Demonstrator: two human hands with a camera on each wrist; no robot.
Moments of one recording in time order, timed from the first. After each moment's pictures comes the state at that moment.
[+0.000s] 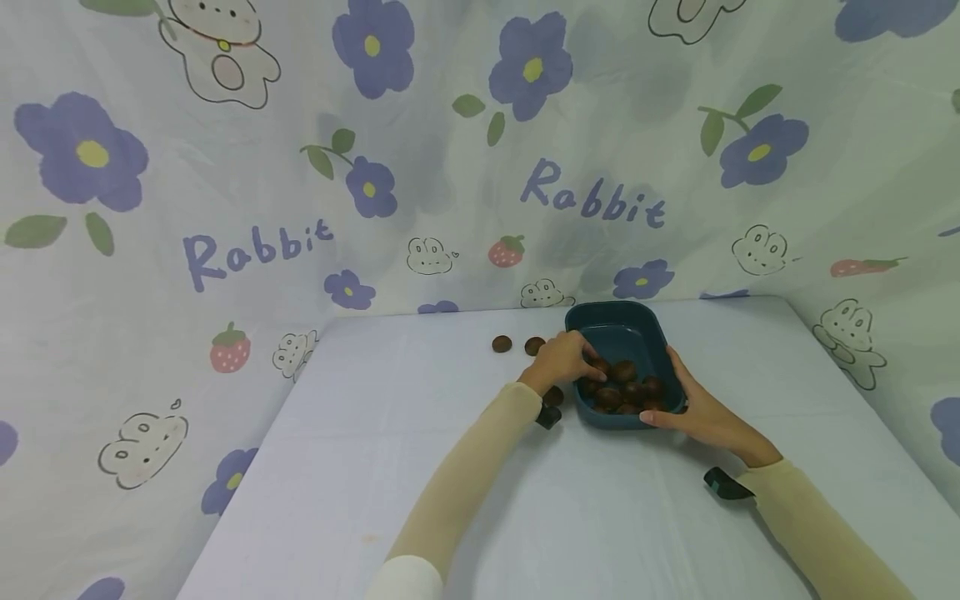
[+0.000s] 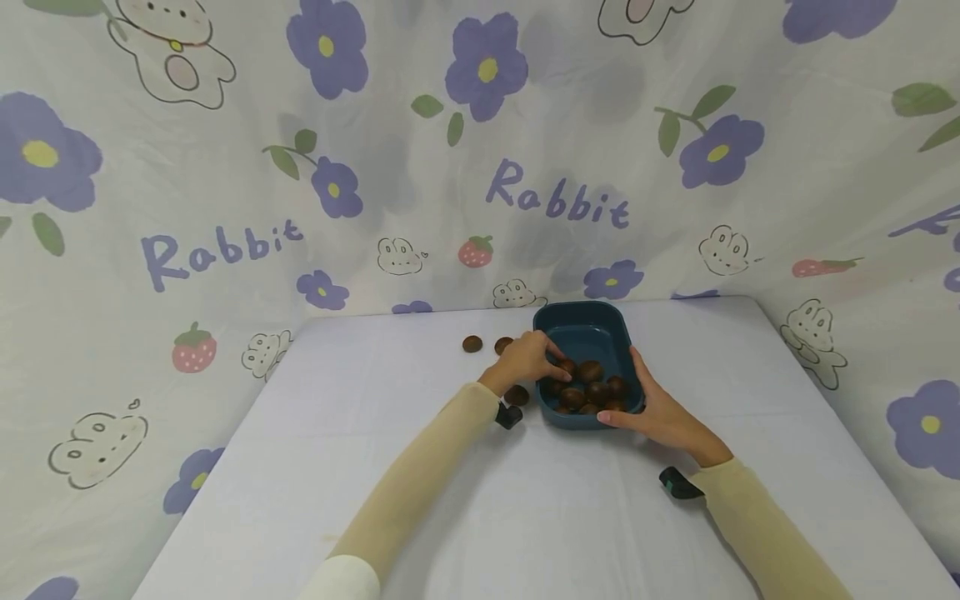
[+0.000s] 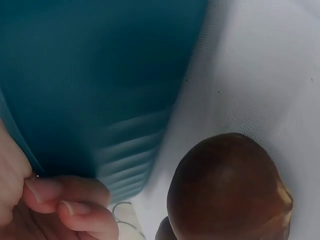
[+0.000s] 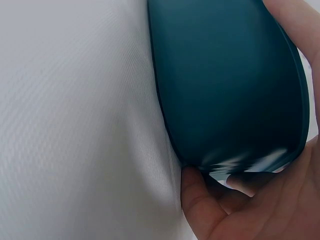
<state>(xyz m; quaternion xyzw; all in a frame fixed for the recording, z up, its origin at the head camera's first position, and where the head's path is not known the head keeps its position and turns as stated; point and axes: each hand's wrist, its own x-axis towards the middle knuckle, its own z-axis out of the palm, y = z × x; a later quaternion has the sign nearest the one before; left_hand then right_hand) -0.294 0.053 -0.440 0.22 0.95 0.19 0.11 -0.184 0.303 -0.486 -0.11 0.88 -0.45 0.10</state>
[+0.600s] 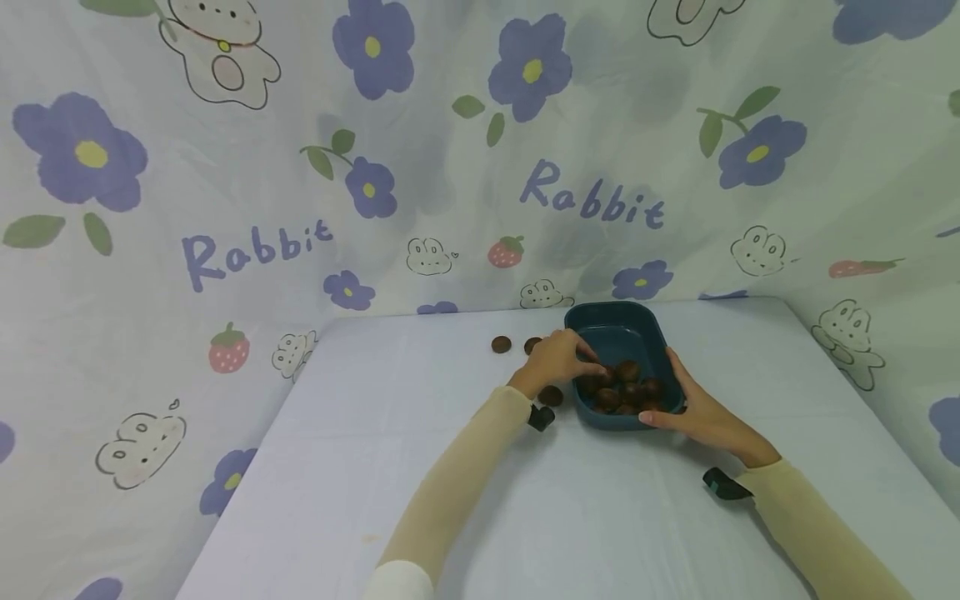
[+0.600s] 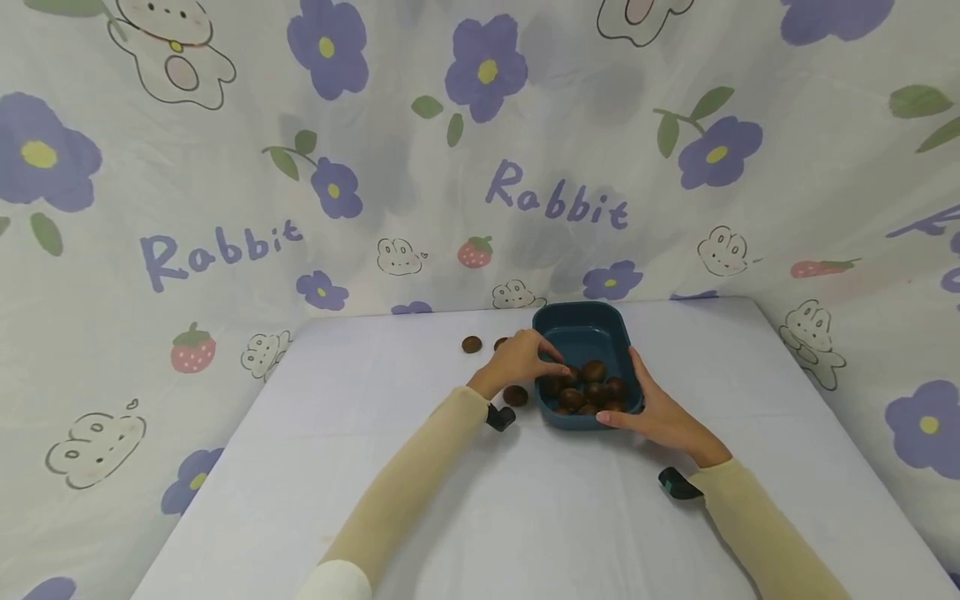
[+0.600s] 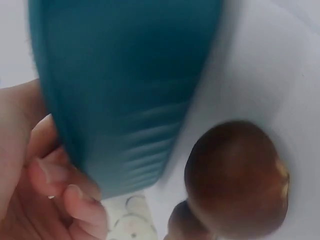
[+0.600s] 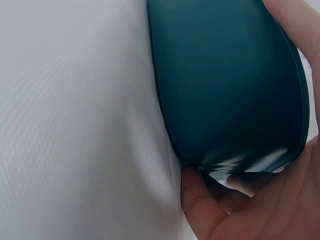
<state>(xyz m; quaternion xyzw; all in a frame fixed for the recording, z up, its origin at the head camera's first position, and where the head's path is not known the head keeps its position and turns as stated) -0.288 0.039 -0.430 0.26 0.94 0.22 0.08 -0.184 0.302 -0.485 -0.11 0.88 -0.45 0.10</state>
